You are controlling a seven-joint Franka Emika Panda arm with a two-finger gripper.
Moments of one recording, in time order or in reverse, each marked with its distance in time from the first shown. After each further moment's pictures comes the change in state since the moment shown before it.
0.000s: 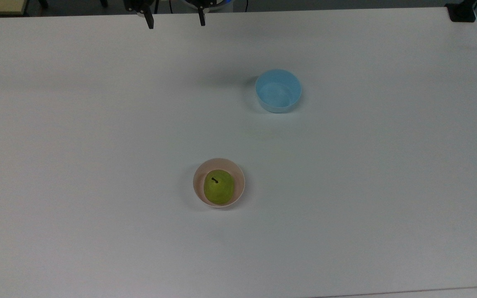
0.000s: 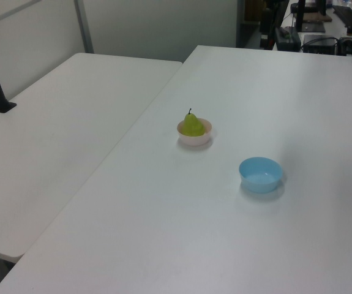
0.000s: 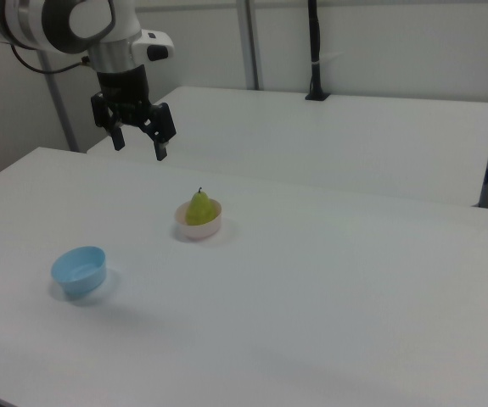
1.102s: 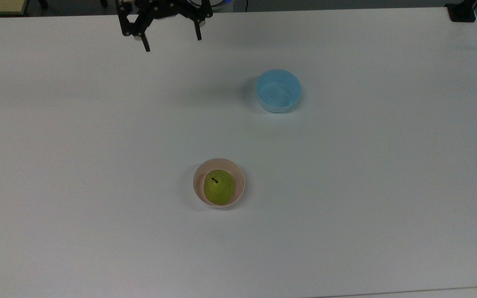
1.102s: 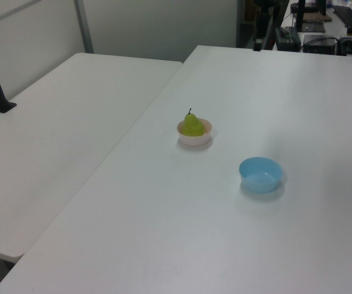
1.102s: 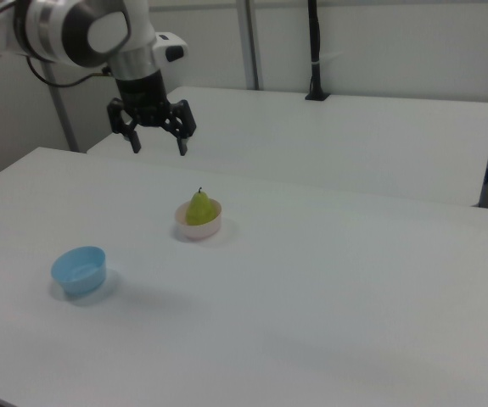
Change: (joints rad) arm -0.005 0.055 -0.002 0.002 0.000 0.134 -0.246
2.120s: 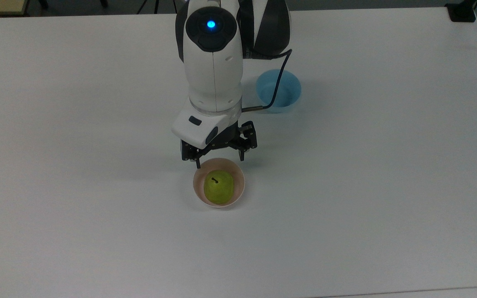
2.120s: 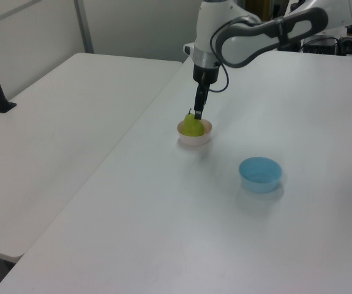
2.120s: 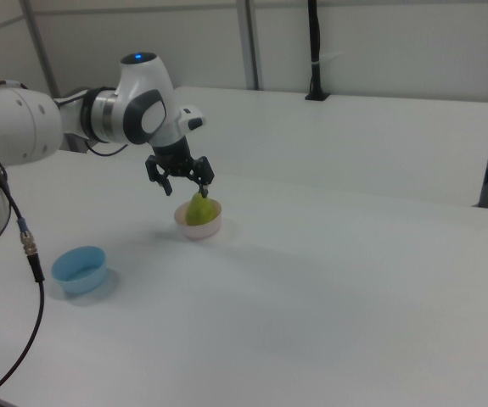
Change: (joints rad) arm 0.181 0.498 -0.054 0.209 -0.039 0.326 0.192
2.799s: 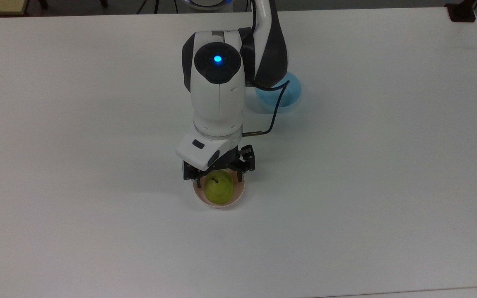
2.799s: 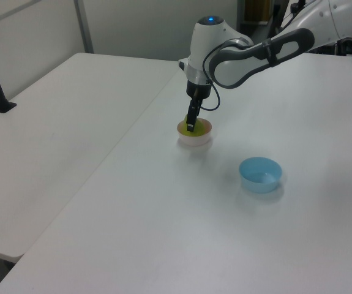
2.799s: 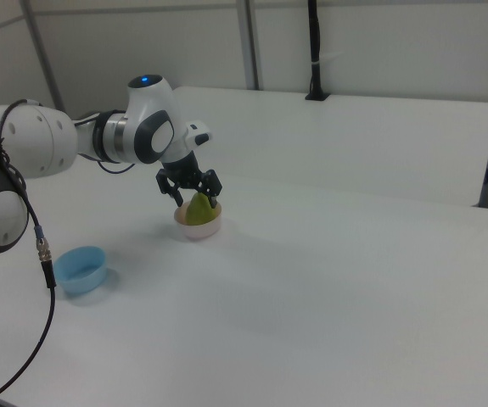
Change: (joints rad) arm 0.007 0.101 -0.005 0.034 -0.030 0.108 0.042
